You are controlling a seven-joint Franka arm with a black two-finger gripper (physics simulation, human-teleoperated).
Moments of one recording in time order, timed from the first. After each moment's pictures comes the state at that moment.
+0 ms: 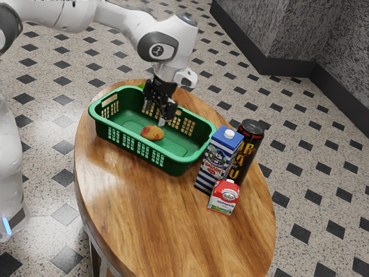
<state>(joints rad) 0.21 -0.25 -0.03 -2.16 0.00 1.80 -0.17</state>
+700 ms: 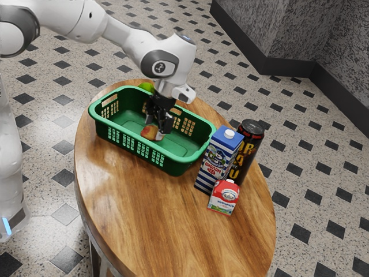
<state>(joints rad) 0.21 -0.14 0.00 -2.21 -0.04 1.91 0.03</state>
